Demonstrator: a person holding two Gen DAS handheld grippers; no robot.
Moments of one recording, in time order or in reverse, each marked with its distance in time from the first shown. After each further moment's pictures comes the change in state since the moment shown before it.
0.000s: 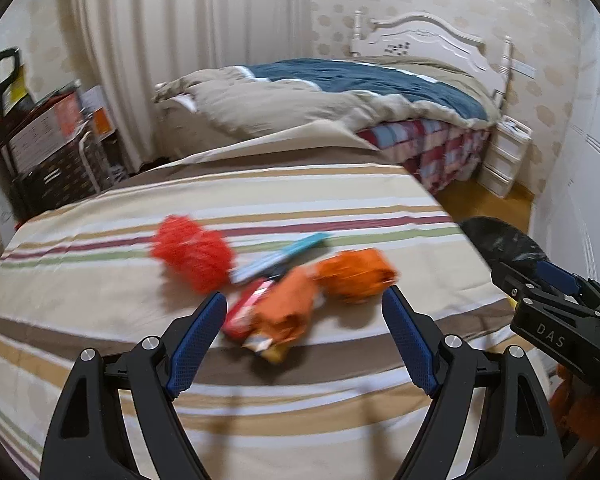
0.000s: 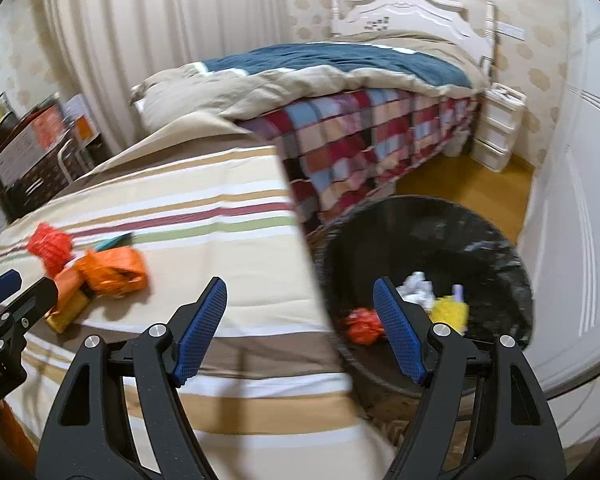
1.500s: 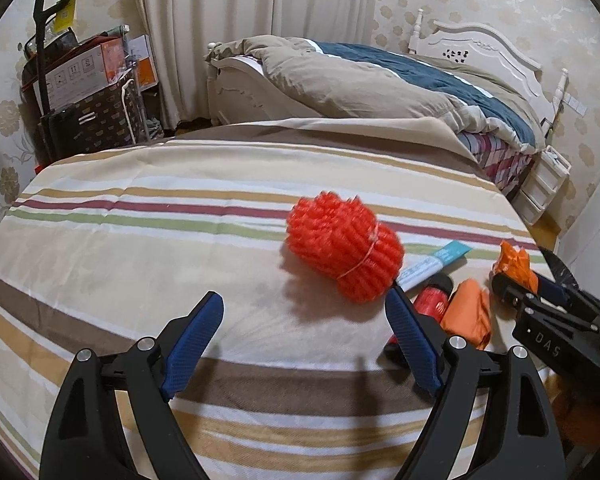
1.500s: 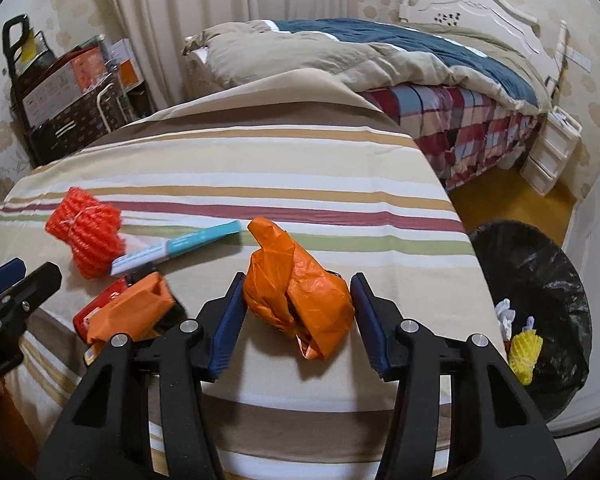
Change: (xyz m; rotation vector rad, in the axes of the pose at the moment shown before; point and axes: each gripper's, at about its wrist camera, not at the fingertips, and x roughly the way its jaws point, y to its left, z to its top) left arm 0.030 0.104 0.000 -0.164 0.070 0.041; right arm 0.057 0.107 0.016 -0.152 0.104 0.084
